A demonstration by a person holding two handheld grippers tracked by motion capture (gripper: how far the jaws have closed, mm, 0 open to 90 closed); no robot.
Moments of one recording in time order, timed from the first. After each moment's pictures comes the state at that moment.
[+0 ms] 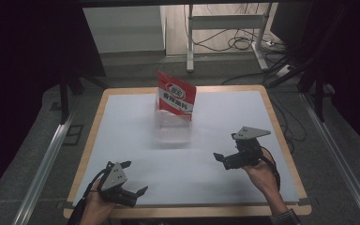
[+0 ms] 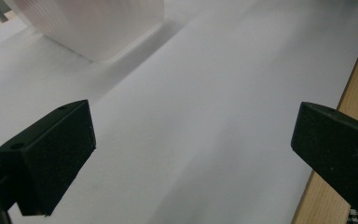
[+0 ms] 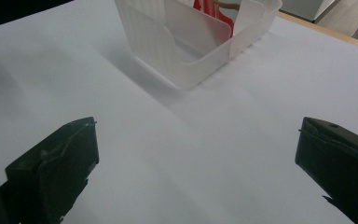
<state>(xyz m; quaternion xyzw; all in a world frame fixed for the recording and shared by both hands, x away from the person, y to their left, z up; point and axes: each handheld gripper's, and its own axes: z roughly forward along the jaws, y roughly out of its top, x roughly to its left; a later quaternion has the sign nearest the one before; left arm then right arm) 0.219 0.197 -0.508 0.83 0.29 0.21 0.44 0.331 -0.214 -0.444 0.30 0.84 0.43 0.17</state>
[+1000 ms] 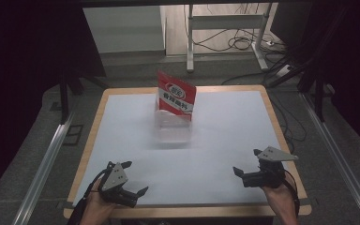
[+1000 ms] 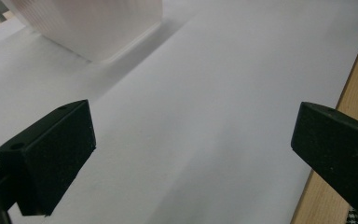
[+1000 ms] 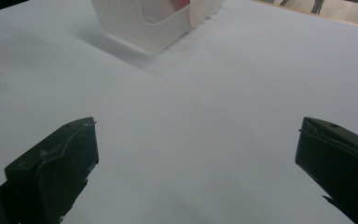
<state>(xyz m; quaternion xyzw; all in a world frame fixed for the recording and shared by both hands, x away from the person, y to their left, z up) 0.219 0.196 -0.508 0.83 0.29 0.21 0.43 0.280 -0.270 -0.465 0.36 0.80 0.43 0.20</state>
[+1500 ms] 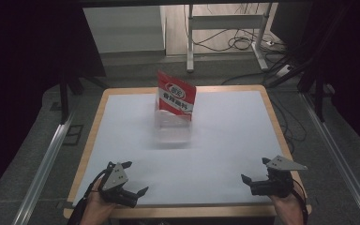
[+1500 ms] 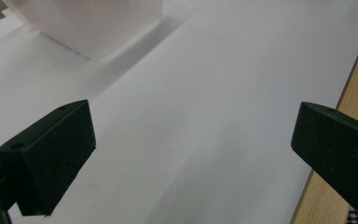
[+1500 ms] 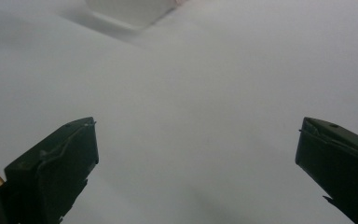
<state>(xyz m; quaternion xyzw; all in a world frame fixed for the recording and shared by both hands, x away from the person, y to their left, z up) 0.219 0.195 -0.509 0.83 0.29 0.21 0.43 0.264 -0.295 -0.483 0.38 0.80 0.42 0.21</state>
